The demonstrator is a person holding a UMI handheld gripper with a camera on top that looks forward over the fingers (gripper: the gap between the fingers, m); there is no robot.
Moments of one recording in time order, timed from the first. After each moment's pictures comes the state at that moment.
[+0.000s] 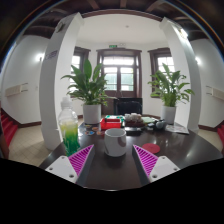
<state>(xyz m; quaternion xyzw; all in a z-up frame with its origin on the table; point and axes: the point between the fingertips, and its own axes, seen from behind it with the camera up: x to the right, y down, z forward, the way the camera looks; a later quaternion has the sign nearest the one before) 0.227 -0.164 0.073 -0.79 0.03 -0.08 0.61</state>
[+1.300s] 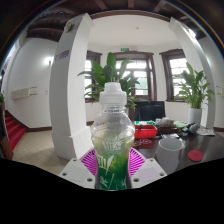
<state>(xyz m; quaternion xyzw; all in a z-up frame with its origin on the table) 0.089 -0.013 0.034 -0.77 -0.01 -0.03 0.64</state>
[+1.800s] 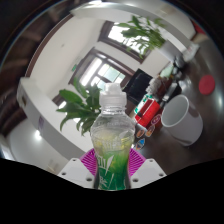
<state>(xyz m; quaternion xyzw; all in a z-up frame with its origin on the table) 0.098 0.025 0.084 -0.68 0.31 0.29 0.60</state>
